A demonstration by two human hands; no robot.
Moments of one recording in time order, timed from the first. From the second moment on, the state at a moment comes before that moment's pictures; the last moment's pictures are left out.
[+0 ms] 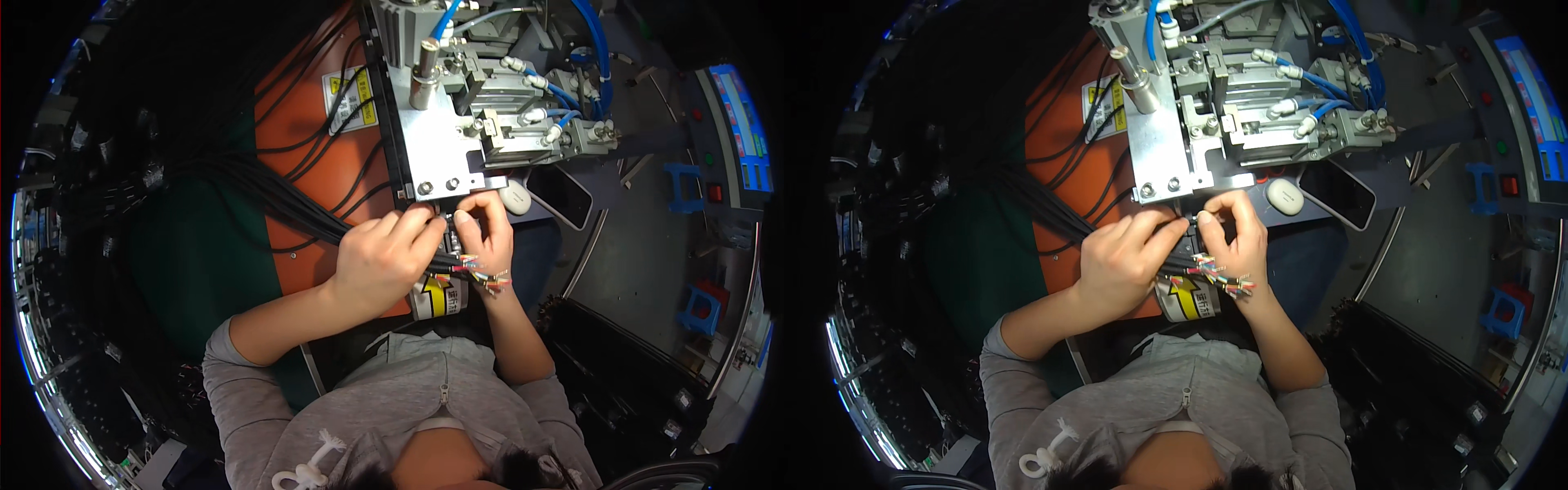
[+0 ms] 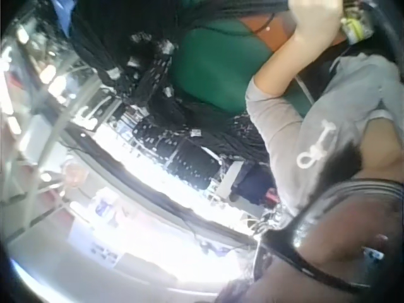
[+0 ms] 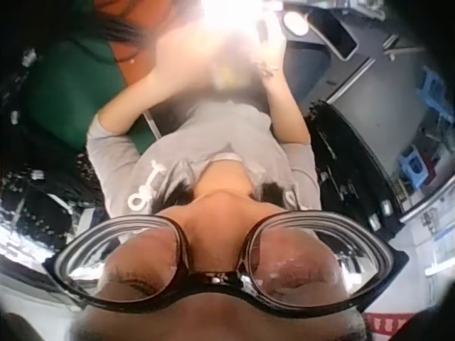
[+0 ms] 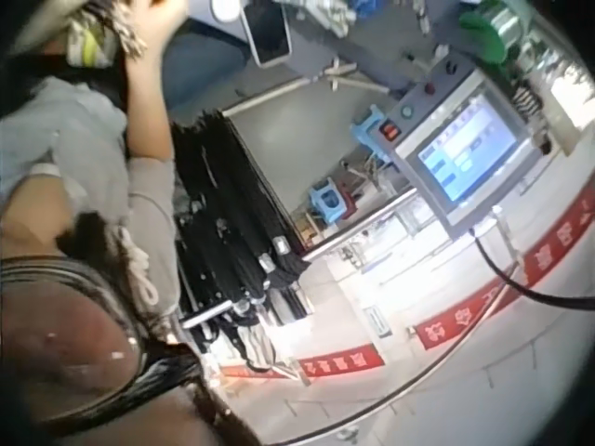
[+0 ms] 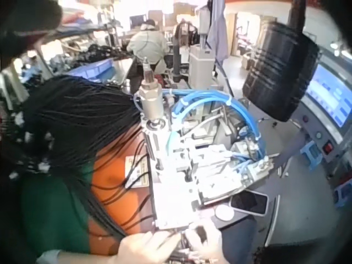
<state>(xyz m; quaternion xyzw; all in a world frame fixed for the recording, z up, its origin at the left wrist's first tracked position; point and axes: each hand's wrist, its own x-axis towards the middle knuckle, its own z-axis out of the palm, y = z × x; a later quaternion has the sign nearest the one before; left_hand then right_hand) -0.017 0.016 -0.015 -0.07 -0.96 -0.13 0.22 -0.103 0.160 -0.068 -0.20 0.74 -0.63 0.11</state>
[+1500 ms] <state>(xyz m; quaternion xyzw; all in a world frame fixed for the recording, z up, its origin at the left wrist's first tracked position) -0.008 0.006 -0.020 -0.17 -0.88 -0.24 0.37 -0.093 0.176 -0.065 -0.39 0.61 -0.69 -0.06</state>
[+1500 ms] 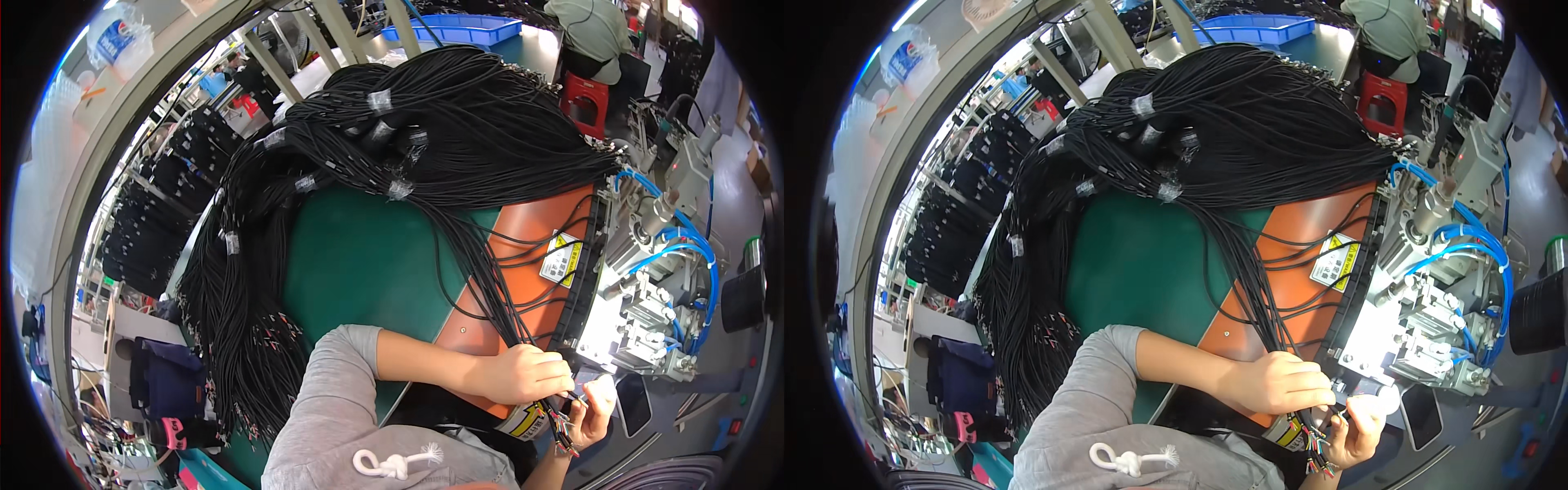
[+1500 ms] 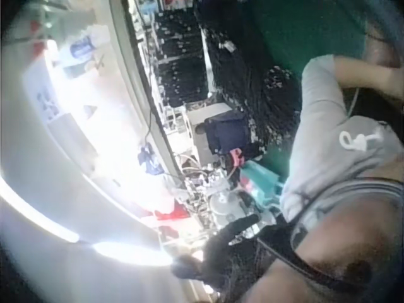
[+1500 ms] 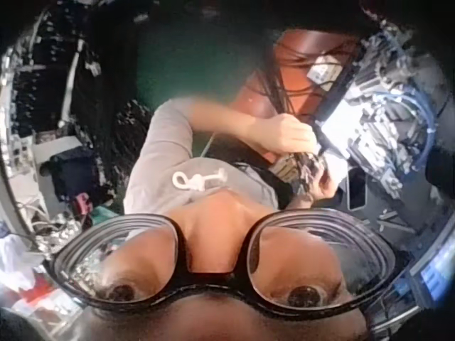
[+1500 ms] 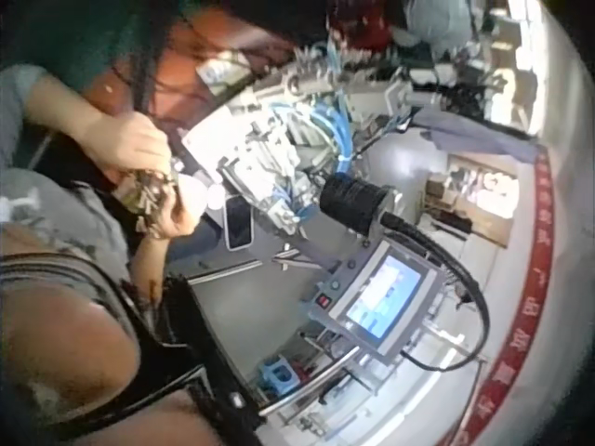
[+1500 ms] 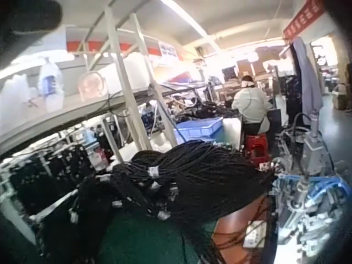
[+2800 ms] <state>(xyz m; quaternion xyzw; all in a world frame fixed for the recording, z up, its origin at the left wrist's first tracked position) -0.008 0.008 -0.017 -0.17 -0.91 -0.22 0.31 -0.090 0.172 -0.031 -0.26 0.57 -0.76 0.16</state>
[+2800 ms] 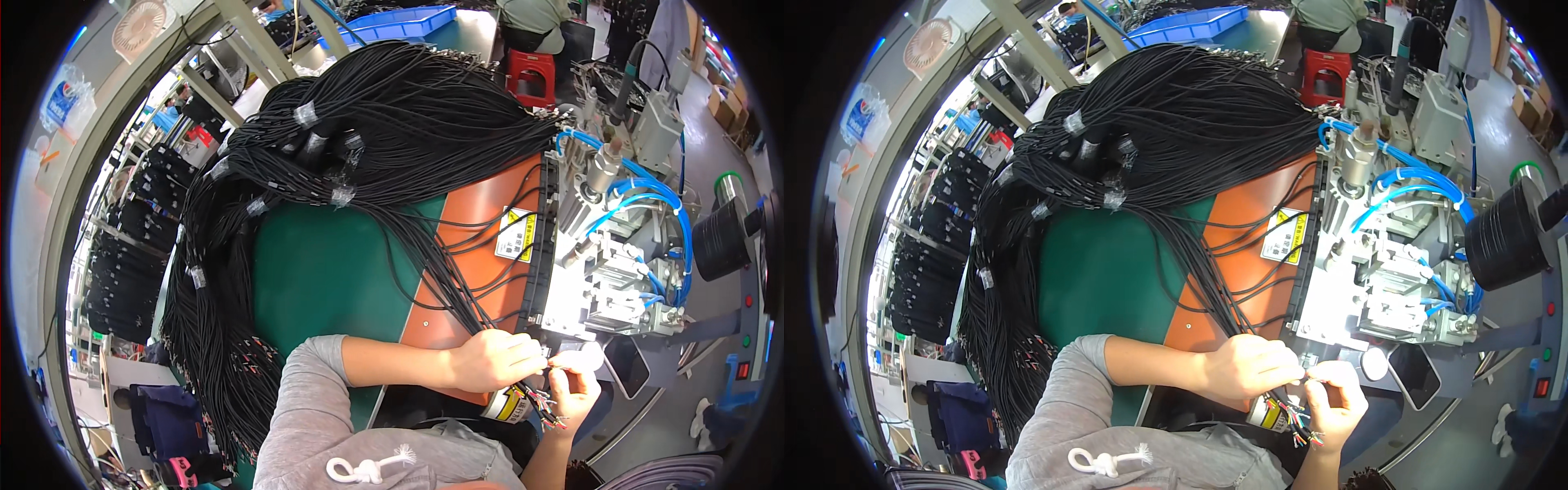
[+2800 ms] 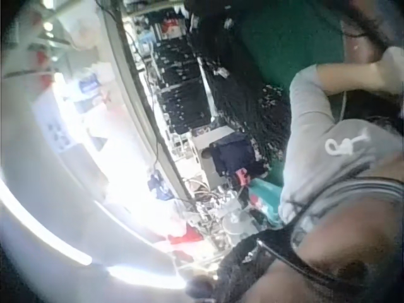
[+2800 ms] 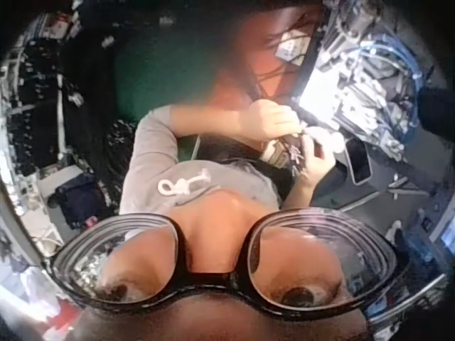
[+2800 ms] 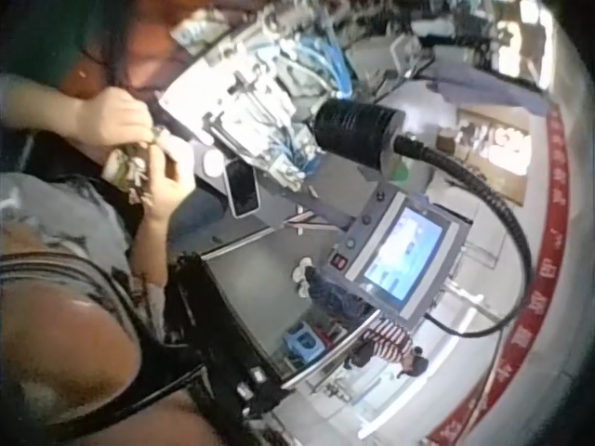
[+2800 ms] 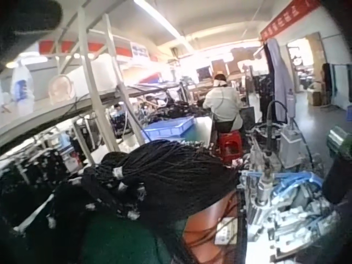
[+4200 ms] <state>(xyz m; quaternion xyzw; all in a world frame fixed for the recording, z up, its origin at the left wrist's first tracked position) -0.006 0.009 -0.023 -0.16 -0.90 -0.23 0.32 -0.081 0.170 -0.042 -0.21 0.58 -0.77 0.16</state>
